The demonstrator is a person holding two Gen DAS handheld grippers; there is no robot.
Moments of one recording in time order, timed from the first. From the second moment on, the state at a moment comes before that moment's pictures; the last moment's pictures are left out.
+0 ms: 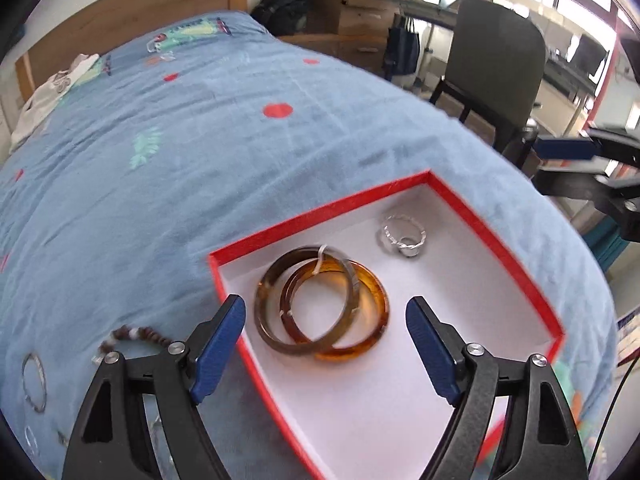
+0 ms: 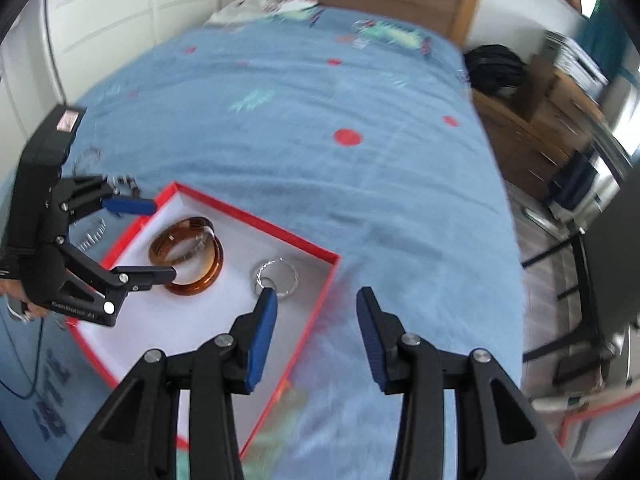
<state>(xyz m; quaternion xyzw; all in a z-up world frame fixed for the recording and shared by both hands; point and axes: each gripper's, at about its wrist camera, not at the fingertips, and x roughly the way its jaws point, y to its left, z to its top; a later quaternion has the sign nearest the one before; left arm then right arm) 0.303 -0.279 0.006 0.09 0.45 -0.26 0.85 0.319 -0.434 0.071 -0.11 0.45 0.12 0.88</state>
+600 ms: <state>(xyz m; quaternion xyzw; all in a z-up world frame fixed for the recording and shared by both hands) 0.178 -0.081 0.112 0.06 0.39 -0.14 0.91 0.166 -0.353 0.158 -0.03 0.38 0.13 0.91</state>
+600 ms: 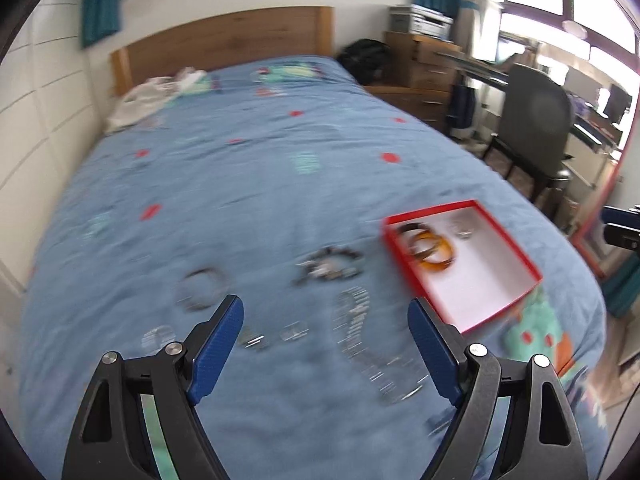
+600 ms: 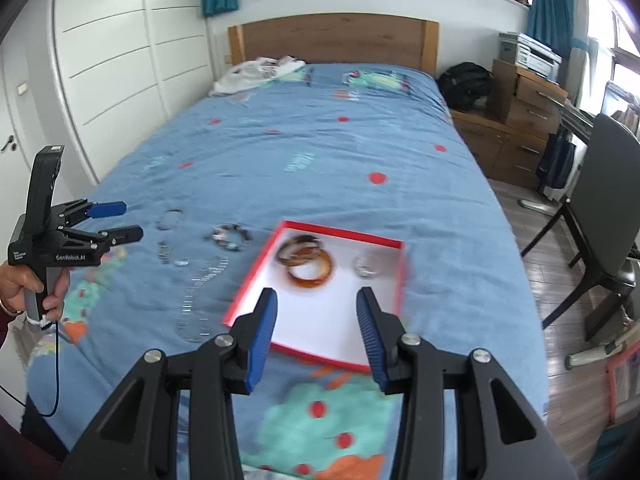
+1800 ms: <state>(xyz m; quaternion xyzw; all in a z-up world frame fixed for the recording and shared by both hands) 0.206 0.128 -0.006 -0.03 0.43 0.00 0.90 0.251 -0.116 0.023 0.01 0.43 0.21 0.88</state>
